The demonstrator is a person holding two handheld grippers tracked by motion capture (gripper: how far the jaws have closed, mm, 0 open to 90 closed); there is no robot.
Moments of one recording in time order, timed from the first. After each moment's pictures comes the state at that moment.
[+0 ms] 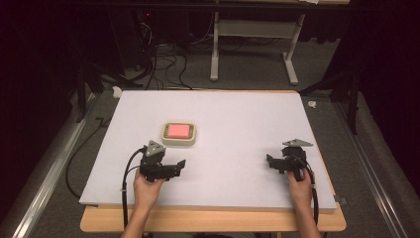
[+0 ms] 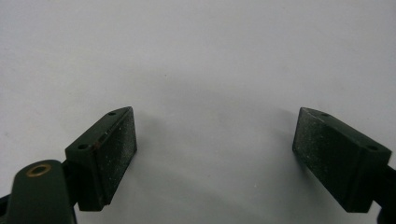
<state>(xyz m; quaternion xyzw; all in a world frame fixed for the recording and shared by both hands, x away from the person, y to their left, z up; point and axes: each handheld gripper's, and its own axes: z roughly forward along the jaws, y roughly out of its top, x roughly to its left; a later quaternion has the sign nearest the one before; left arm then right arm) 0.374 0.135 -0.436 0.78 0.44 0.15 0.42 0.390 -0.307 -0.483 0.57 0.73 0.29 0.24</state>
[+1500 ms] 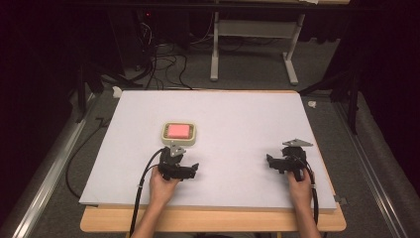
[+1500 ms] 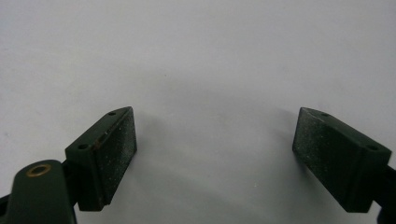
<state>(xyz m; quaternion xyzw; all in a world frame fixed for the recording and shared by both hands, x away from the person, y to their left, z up) 0.395 0.091 -0.473 0.82 0.41 0.16 0.37 0.390 -0.307 -0.483 0.57 0.73 0.29 0.24</state>
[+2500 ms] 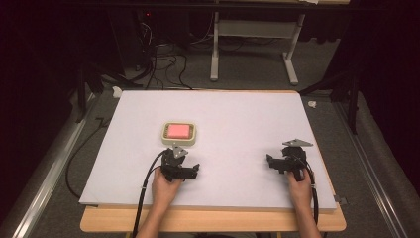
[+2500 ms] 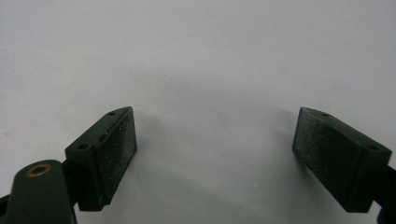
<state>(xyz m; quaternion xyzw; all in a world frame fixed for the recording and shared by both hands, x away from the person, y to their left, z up) 0.398 0.087 -0.488 0.82 0.42 0.17 0.36 0.390 -0.307 -0.483 0.57 0.73 0.29 0.24</state>
